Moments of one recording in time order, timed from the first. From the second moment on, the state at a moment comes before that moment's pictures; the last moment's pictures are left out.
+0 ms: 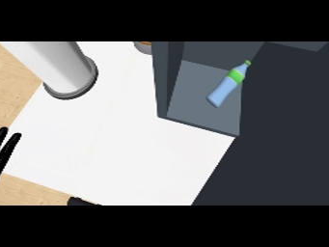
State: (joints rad) left arm 0.30 0.79 -0.17 -1.85 1.00 -0.23 -0.50; right arm 0.31 -0.42 0.57 -2.47 -0.03 0.58 0.09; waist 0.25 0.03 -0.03
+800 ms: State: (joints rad) left arm 0.28 0.80 -0.14 -1.84 1.02 -0.26 -0.49; right arm 0.27 -0.38 0.58 -2.39 -0.20 0.62 0.10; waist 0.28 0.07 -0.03
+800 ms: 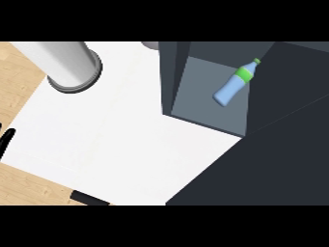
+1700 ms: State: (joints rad) left arm 0.27 0.81 -0.12 -1.80 1.04 -0.28 -0.48; right arm -0.19 -0.21 0.51 -2.09 -0.23 0.53 0.43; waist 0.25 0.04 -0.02
